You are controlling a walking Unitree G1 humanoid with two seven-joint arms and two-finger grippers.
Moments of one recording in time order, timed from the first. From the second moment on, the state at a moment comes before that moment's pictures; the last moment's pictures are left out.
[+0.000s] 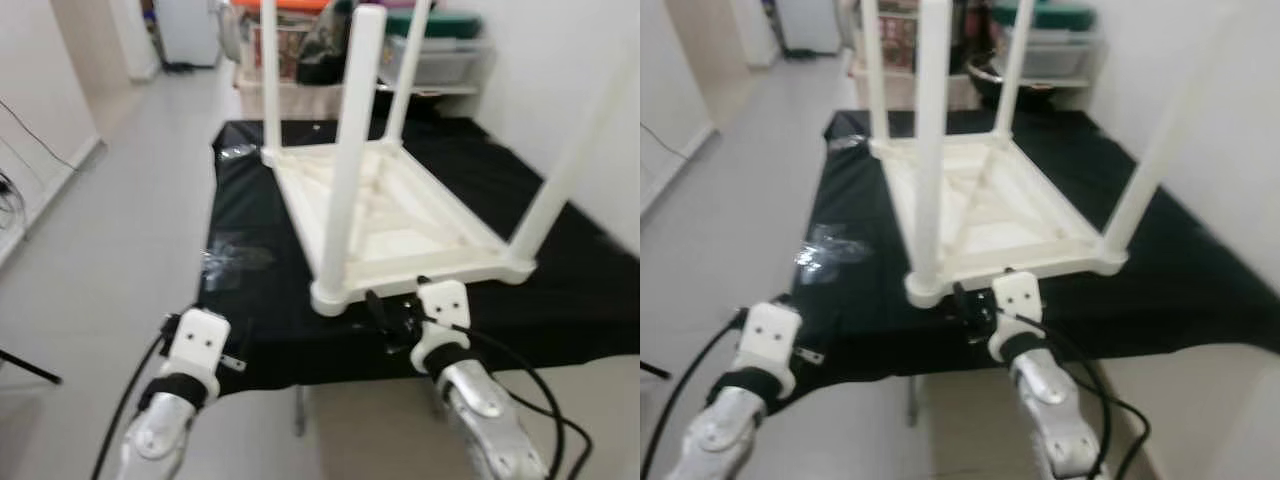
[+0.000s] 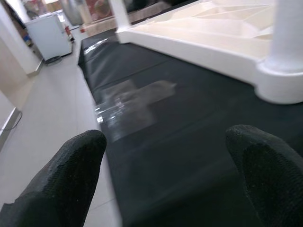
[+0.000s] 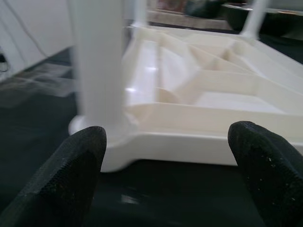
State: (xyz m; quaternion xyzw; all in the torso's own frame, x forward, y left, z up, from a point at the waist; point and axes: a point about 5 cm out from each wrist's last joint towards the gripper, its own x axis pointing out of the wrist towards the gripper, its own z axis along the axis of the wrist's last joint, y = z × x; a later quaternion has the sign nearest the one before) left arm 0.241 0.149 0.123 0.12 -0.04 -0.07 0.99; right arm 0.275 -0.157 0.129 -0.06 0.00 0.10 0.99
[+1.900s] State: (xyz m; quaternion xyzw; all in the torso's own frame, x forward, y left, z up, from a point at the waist) left arm 0.239 0.148 0.124 0.13 -0.04 -0.08 0.99; right arm 0.309 -0.165 0.153 0.00 -0.03 0.07 1.00
